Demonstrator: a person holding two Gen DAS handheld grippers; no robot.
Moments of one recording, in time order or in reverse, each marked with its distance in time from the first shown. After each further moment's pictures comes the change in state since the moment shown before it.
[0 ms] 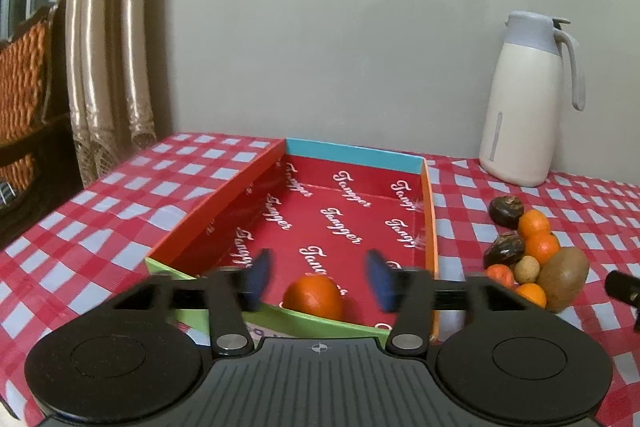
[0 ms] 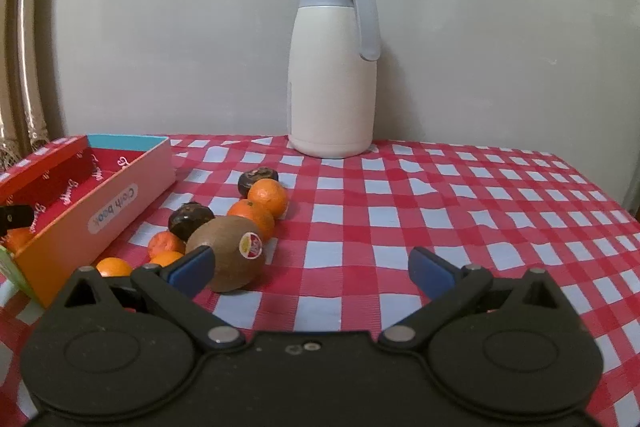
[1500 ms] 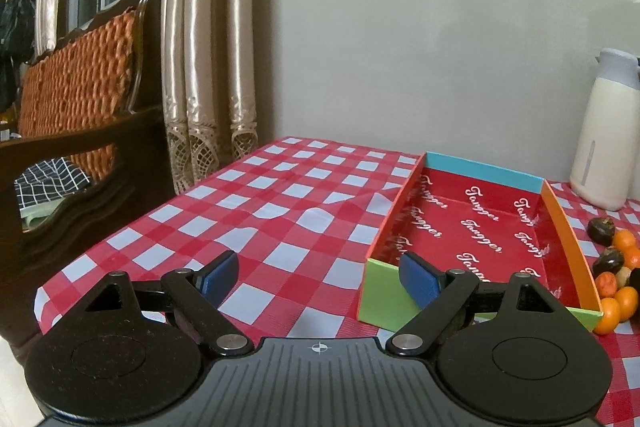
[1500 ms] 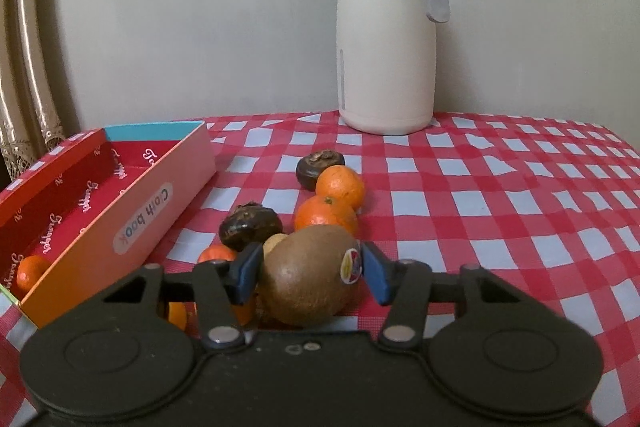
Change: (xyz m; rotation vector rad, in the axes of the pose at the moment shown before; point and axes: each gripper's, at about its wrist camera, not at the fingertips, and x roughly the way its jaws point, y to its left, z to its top) left arm -0.015 0.108 -0.008 -0.085 -0.031 0.171; right arm 0.052 0.040 0.007 0.045 0.089 0.064
